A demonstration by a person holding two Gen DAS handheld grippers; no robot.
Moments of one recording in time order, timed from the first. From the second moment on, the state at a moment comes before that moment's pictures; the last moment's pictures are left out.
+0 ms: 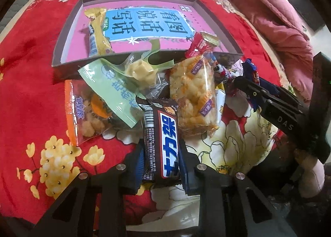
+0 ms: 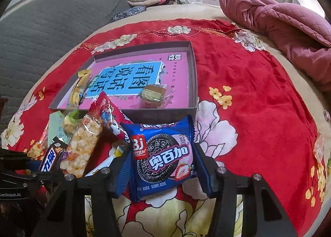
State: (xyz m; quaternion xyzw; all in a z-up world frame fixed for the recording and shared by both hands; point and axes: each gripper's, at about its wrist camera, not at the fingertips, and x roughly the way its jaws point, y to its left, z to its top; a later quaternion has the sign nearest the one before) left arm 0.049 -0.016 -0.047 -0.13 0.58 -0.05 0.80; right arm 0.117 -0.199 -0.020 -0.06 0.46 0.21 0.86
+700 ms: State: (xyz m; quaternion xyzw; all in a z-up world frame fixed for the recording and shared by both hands) left arm 0.036 -0.007 -0.001 -0.15 0.54 -0.05 0.83; right arm 0.111 -0.200 -0.004 -0.05 0.42 0.22 0.88
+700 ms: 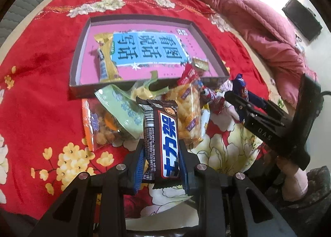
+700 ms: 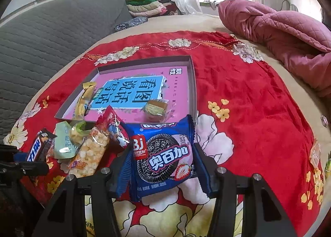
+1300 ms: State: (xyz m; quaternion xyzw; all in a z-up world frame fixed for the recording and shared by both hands) left arm 0.049 0.024 0.025 -0.15 0.50 0.00 0.85; right arm 0.110 -0.198 0.018 -0.04 0.37 0.22 0.90
